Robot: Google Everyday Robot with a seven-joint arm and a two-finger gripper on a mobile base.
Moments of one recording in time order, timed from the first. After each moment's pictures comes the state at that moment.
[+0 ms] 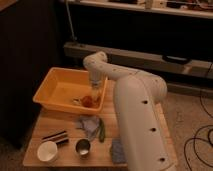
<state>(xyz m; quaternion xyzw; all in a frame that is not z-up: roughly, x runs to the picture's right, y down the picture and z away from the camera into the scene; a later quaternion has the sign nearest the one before) -0.057 0.015 0.939 -0.34 0.01 0.08 0.94</state>
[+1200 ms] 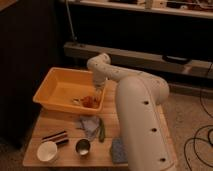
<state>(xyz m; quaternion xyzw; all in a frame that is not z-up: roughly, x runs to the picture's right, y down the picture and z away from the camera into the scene) -0.038 0.027 0.952 -0.34 0.01 0.09 0.94</state>
